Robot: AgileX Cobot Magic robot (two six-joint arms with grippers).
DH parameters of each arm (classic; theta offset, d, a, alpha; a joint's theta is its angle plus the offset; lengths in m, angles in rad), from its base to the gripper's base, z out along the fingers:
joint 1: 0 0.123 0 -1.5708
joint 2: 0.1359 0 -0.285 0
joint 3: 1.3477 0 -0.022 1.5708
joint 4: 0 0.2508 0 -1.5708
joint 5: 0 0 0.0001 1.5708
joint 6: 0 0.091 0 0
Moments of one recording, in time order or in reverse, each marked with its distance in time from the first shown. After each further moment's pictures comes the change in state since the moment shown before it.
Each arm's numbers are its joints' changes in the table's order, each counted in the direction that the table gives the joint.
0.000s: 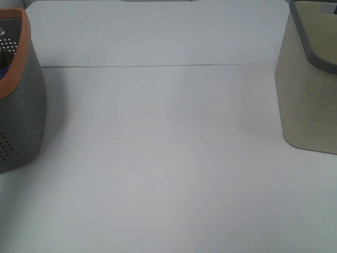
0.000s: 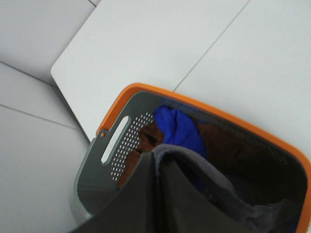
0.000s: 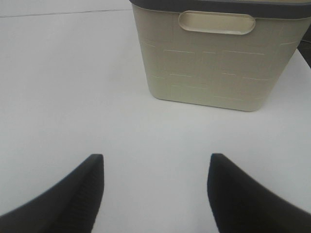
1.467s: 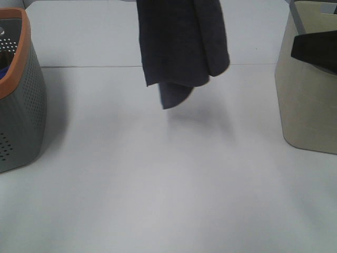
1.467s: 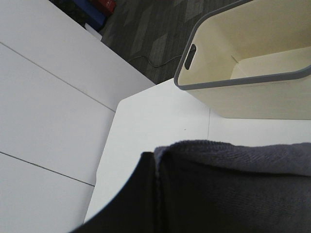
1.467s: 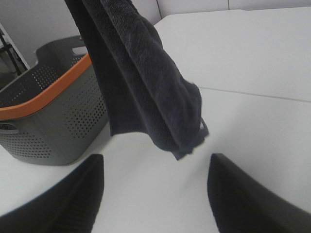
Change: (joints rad) left arm -0.633 0.433 -0.469 -0.256 -0.196 0.258; right arm 0.000 0.879 -0.018 1.357 -0.367 -1.358
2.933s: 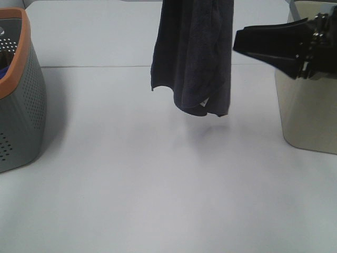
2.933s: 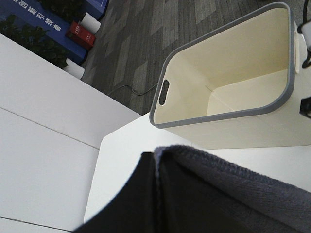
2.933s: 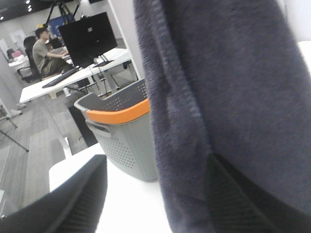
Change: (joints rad) left arm -0.133 0.038 0.000 -0.015 -0.040 0.070; right arm 0.082 0.545 -0.098 0.333 0.450 -0.607
